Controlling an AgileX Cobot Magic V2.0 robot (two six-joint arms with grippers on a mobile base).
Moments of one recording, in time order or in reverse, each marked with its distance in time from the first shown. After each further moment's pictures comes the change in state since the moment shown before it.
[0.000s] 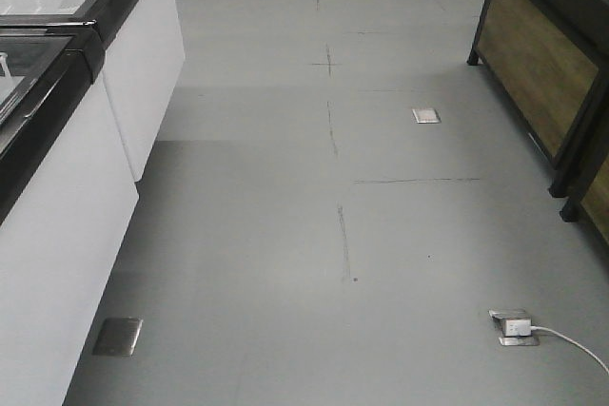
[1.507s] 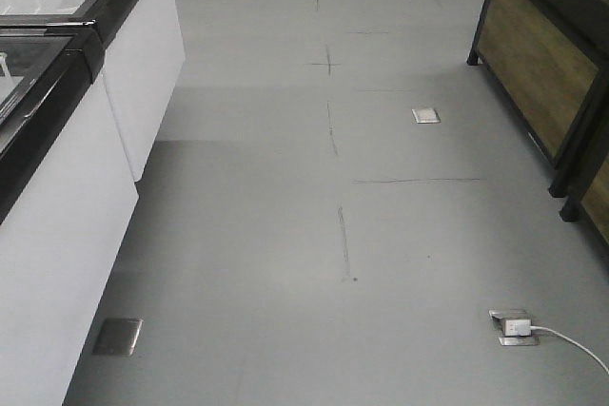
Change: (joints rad) left arm 0.000 0.474 -0.380 -0.008 0.029 -0.053; right arm 0.000 0.000 0.000 0.000 0.000 0.000
